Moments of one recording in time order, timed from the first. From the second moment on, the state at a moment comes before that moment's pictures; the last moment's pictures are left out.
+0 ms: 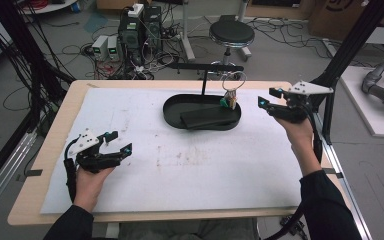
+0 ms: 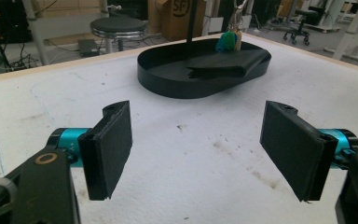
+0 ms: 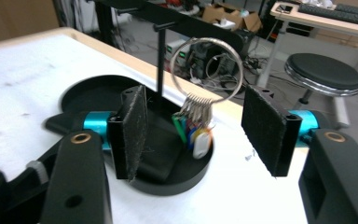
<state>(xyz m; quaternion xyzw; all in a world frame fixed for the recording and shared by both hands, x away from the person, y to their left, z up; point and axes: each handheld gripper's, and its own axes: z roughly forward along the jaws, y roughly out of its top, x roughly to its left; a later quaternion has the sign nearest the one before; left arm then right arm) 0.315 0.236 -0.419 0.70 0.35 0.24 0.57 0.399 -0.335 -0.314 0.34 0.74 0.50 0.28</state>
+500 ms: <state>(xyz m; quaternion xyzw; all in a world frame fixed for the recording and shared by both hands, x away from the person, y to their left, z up) 0.334 0.217 -0.415 0.70 0.35 0.26 0.57 0.337 -0.365 -0.373 0.38 0.71 0.54 0.26</state>
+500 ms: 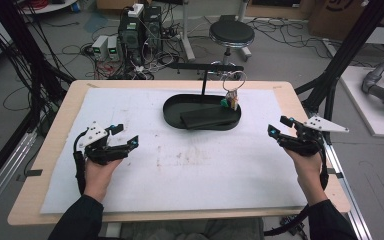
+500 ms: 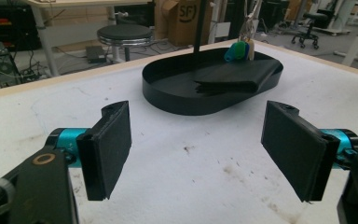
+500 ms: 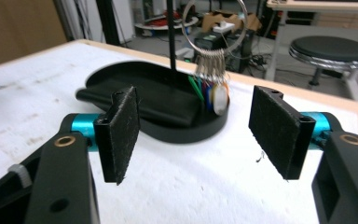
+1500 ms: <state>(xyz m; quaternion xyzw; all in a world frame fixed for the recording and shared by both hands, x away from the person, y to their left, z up) 0.331 0.215 -0.415 0.70 0.35 0.26 0.56 0.336 -0.376 -0.403 0.41 0.70 0.52 0.27</state>
